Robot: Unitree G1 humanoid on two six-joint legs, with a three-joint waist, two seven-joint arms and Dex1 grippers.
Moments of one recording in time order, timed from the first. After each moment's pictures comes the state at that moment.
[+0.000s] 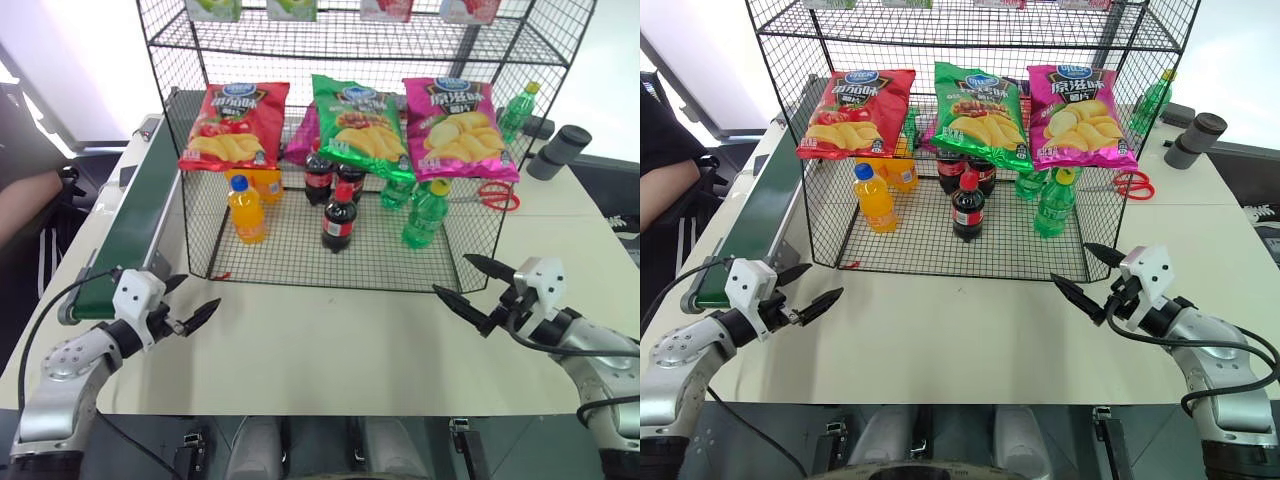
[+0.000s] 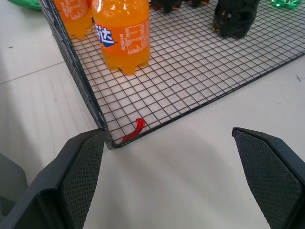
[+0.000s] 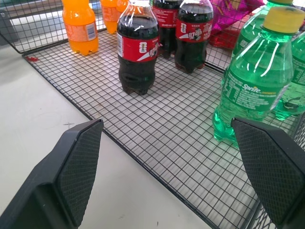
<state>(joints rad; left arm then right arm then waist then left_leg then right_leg) 0.11 0.63 0.26 -0.12 -0.38 0.22 -0.76 0.10 -0.64 -0.29 -0.21 0.47 0.18 0.83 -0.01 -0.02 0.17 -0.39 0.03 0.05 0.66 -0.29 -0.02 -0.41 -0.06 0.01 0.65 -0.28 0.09</state>
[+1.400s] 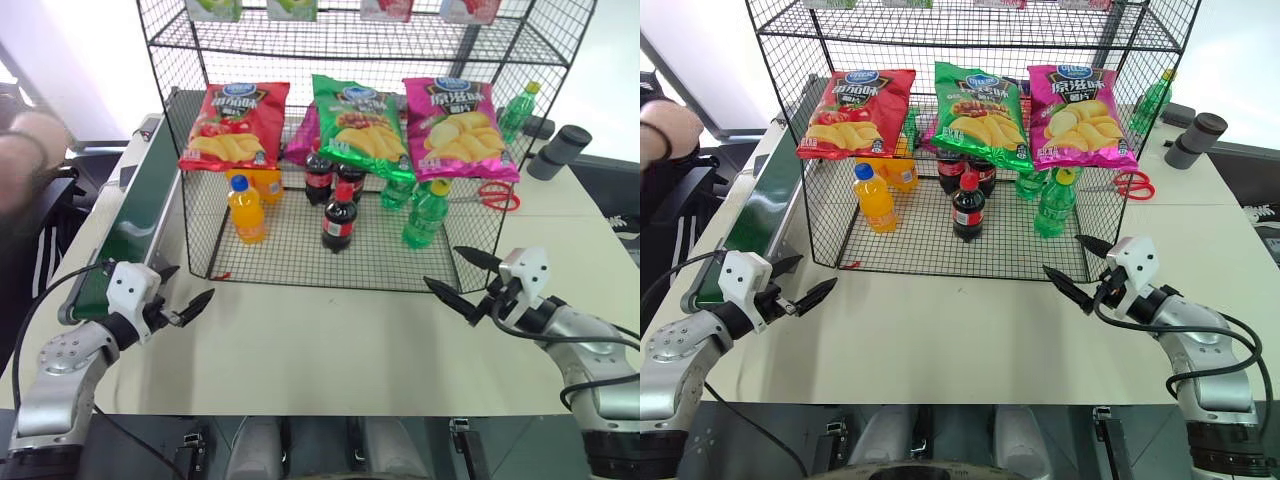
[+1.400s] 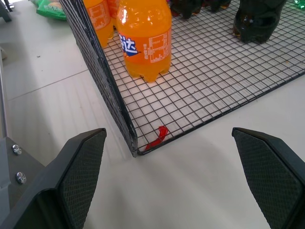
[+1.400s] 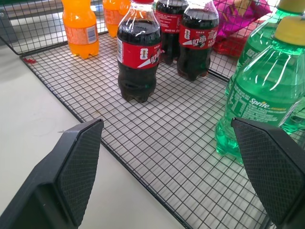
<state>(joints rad) 0.10 0.63 0.27 -0.12 -0.36 0.22 -0.71 0.02 -0.61 -0.23 -0.16 0.42 0.16 0.83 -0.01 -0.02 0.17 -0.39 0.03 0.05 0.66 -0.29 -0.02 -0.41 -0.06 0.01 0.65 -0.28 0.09</state>
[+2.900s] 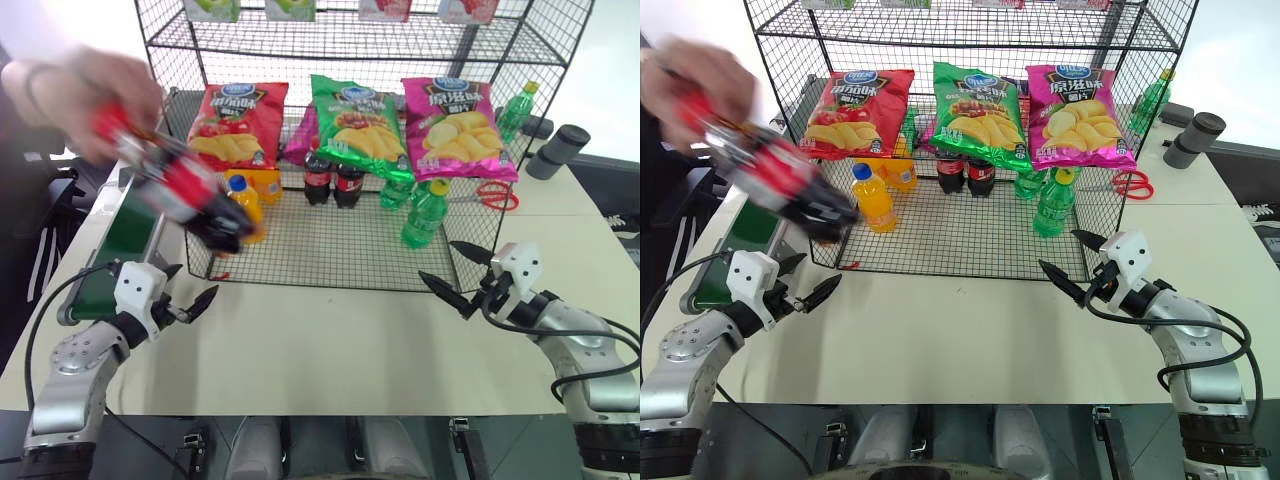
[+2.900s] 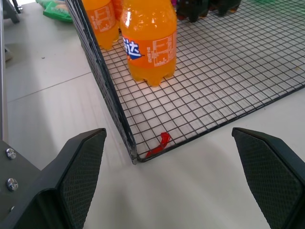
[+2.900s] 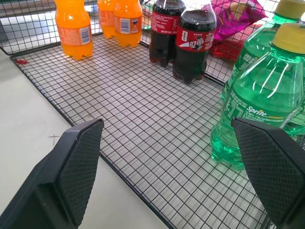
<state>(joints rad) 0.08 0.57 0.26 -0.11 -0.33 0.21 -0.66 -0.02 -0.60 -0.21 -0.15 0.40 0.16 0.79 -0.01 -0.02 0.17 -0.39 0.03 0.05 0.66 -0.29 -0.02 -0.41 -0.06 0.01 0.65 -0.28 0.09</state>
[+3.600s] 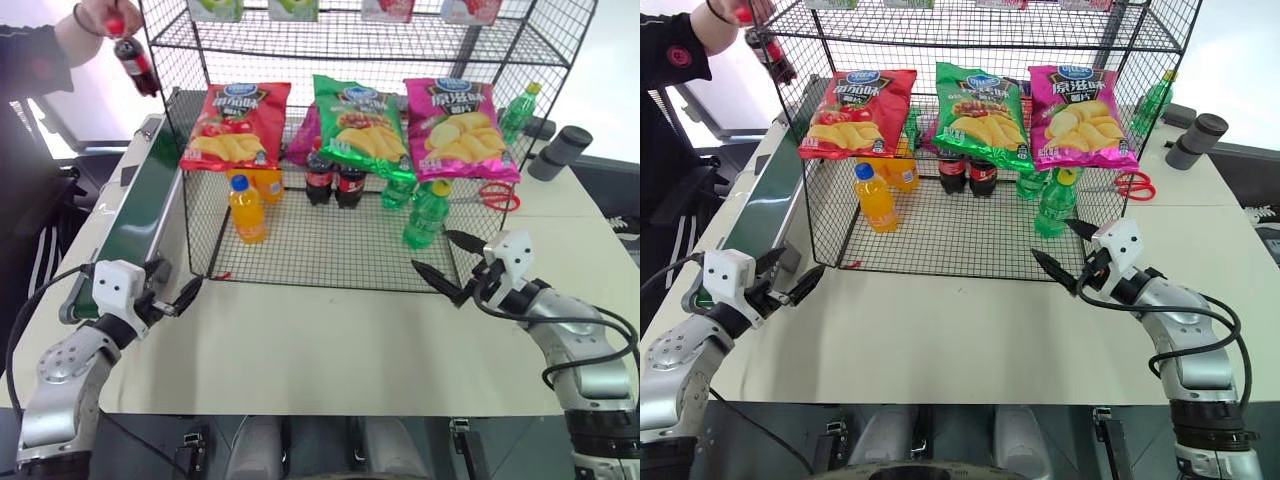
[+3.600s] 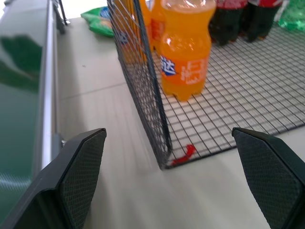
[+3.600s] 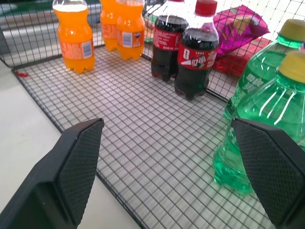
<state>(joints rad) 0.09 0.52 0.36 -0.15 -0.38 0.21 -0.57 -0.09 -0.58 -0.18 -0.15 0.40 0.20 0.76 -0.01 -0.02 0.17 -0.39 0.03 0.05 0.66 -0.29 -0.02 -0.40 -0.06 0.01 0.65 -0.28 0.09</state>
